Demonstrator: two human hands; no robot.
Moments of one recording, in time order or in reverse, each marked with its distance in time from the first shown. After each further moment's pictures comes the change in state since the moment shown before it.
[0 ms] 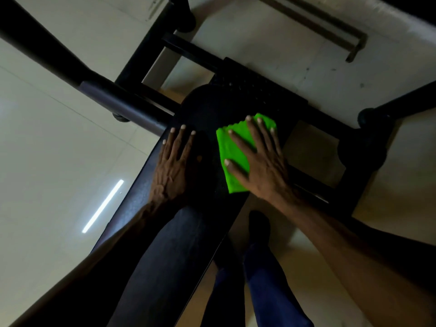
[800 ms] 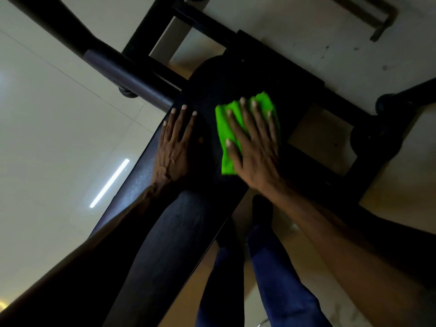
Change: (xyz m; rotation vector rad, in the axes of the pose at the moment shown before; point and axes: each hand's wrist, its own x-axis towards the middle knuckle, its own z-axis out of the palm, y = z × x) left_hand -0.014 -0.009 0.005 0.018 0.004 -0.078; right_hand -0.006 -0.034 0.011 0.008 0.054 -0.042
